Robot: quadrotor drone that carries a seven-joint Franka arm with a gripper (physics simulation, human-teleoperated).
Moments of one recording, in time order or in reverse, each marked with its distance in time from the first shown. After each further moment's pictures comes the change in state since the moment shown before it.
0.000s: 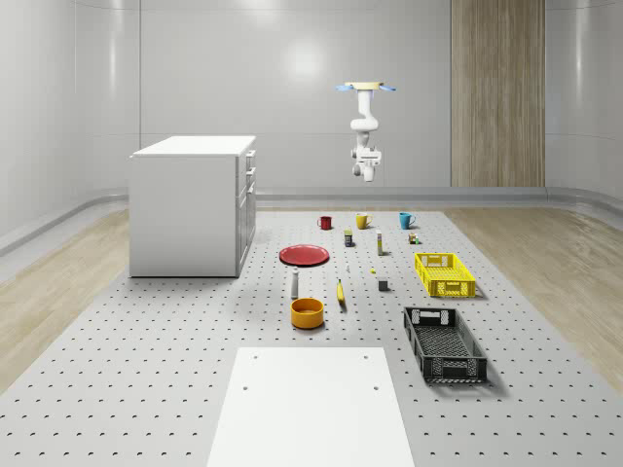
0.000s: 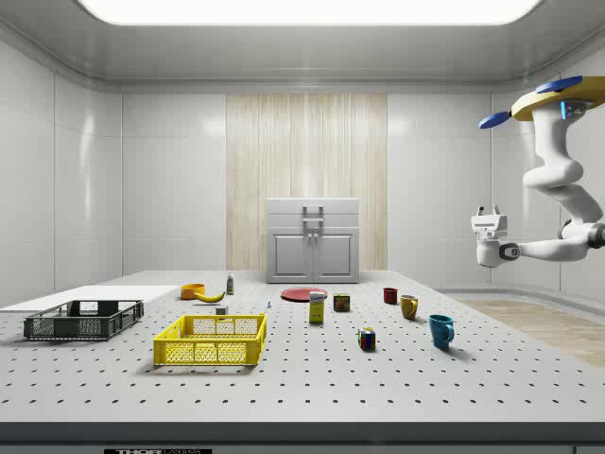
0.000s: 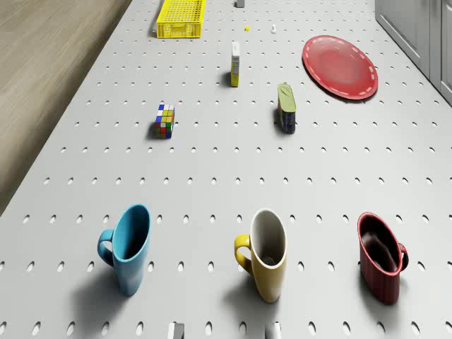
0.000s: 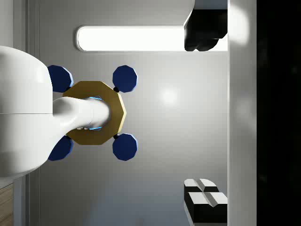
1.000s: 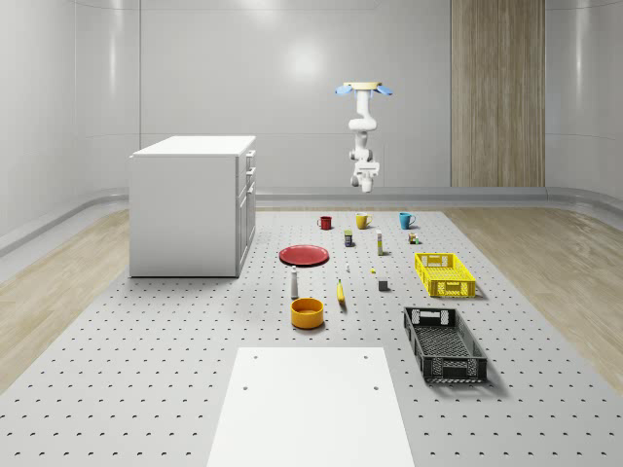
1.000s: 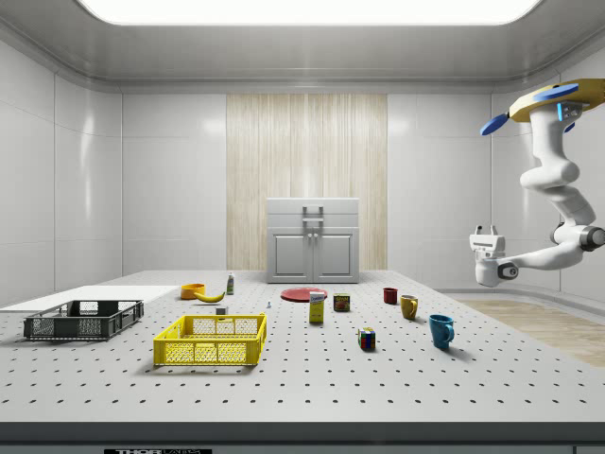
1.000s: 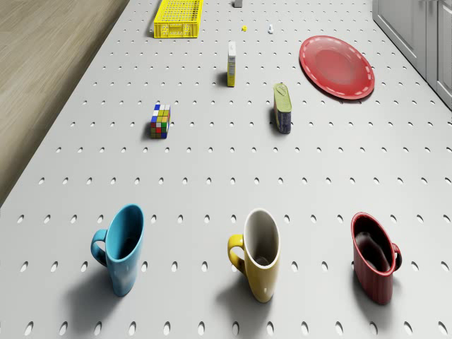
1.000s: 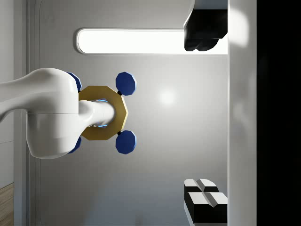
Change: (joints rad) arm -0.006 0.084 0.003 0.289 0.002 -0.189 -0.003
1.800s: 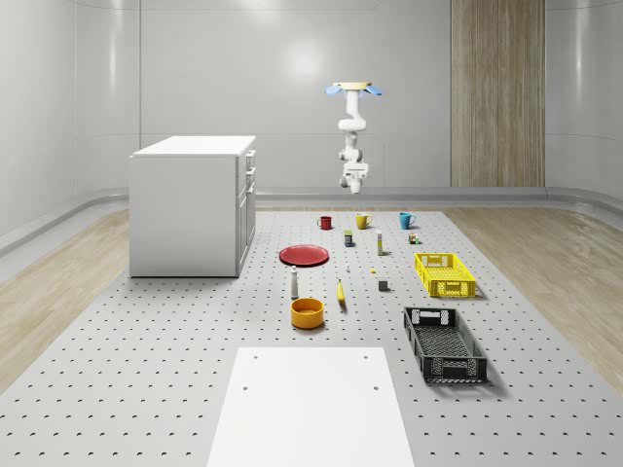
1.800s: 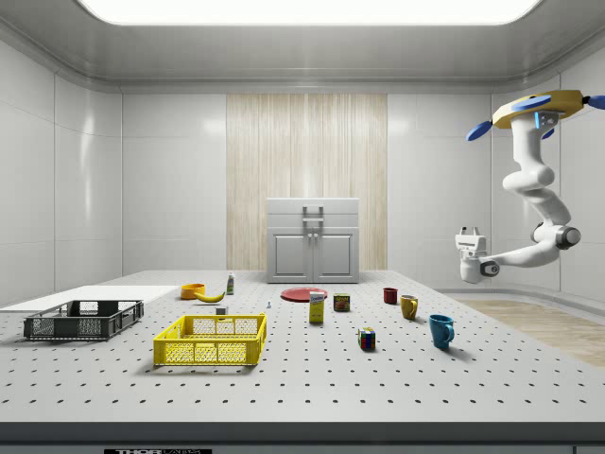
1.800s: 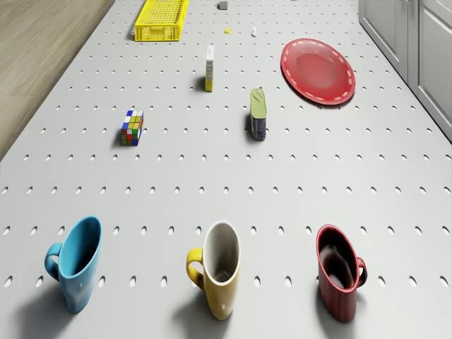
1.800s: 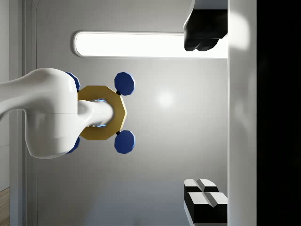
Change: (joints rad) arm -0.002 -0.003 0.002 0.004 0.000 0.005 -0.001
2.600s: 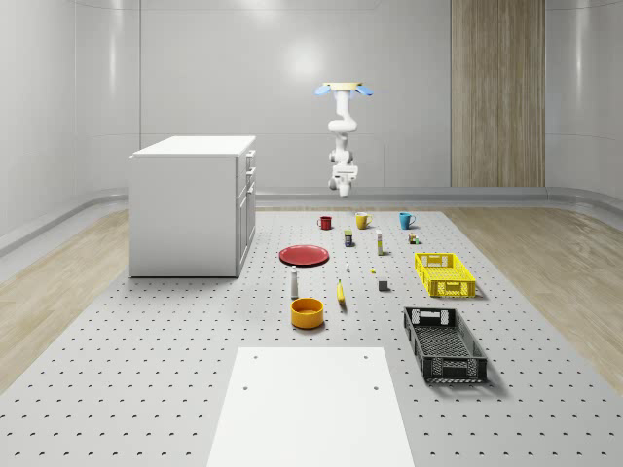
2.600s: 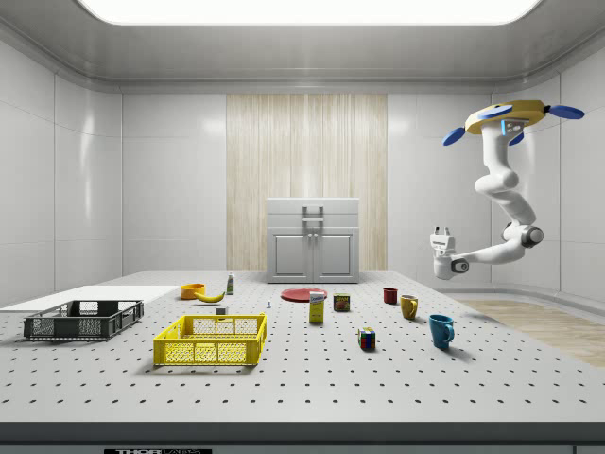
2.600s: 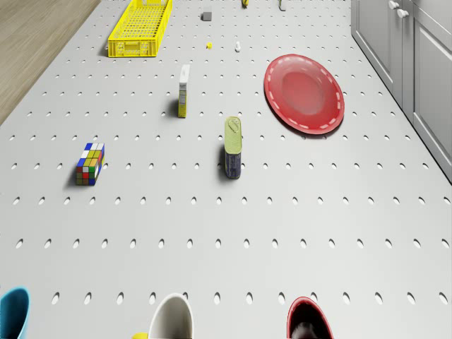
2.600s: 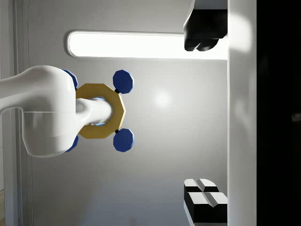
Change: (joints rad) arm -0.004 -0.008 0.012 -0.008 -0.015 0.012 0.002
